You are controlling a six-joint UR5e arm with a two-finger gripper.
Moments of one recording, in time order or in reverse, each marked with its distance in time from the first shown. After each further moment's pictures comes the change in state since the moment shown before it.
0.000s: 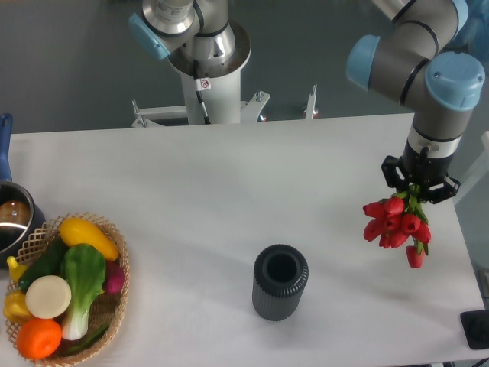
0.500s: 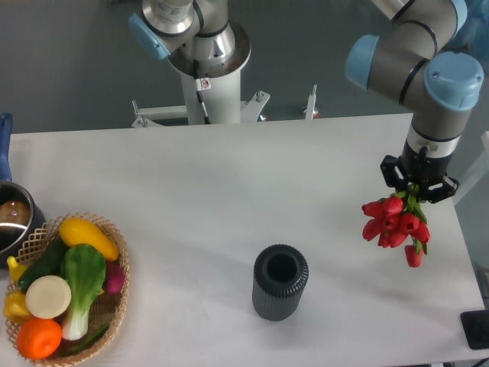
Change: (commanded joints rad) arm 0.000 0.023 -0.005 0.000 -0.003 -0.002
